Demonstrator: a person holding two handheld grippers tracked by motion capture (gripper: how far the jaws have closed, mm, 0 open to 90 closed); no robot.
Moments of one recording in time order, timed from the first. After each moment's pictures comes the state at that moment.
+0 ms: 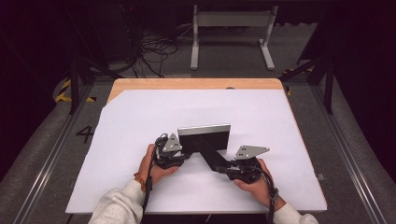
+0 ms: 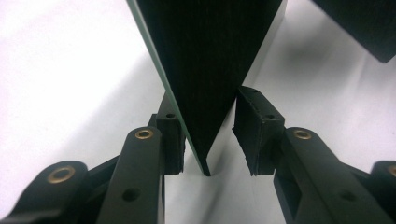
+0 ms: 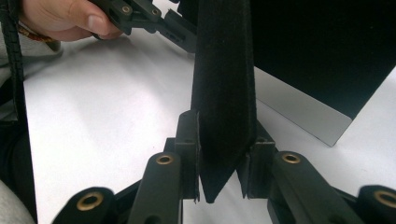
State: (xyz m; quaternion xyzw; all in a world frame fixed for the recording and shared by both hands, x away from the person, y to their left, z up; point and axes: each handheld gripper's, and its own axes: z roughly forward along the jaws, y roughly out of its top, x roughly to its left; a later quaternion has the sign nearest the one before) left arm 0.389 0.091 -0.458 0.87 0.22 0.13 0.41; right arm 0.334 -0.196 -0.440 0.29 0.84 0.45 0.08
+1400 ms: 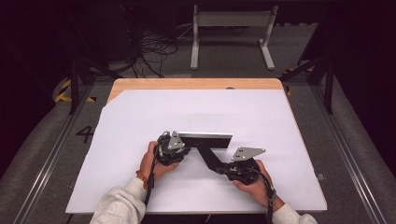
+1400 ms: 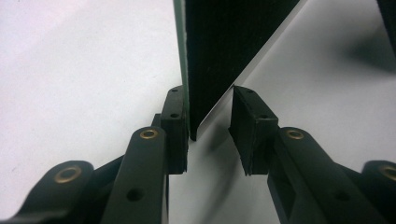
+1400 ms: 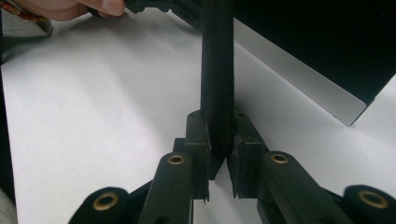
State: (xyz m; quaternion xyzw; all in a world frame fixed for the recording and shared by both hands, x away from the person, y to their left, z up) left arm 0.400 0.086 -0.461 0.88 0.24 0.17 0.37; right arm 0.334 -0.192 -0.447 0.30 0.85 0.42 0.09
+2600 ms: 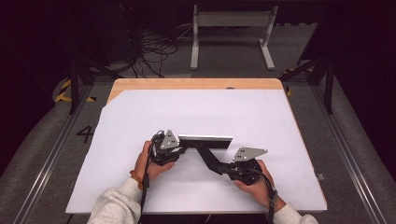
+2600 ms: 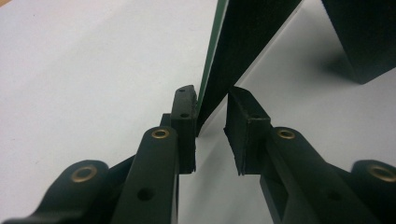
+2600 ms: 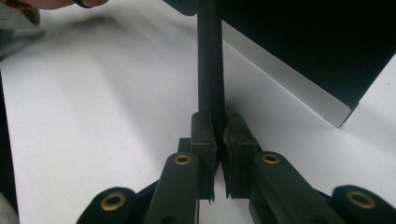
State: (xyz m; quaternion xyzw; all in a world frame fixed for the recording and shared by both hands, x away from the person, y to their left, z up) left arm 0.393 0.100 -0.447 0.88 0.23 0.16 0.39; right arm 0.331 -0.195 -0.443 0.30 0.85 0.43 0.10
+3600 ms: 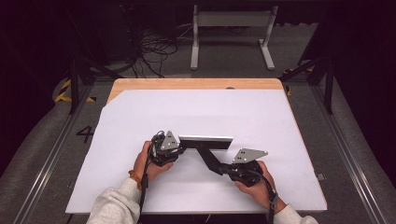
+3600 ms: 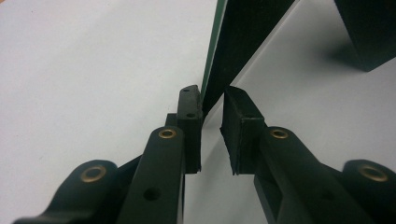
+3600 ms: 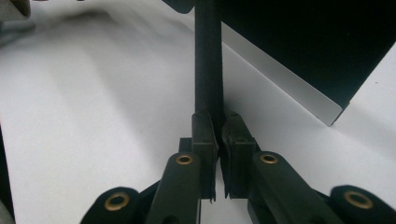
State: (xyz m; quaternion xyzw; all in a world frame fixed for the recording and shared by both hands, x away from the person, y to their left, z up) left arm 0.392 0.102 -0.447 0.88 0.22 0.17 0.38; right arm 0.326 -0.195 -0.442 0.30 0.85 0.42 0.12
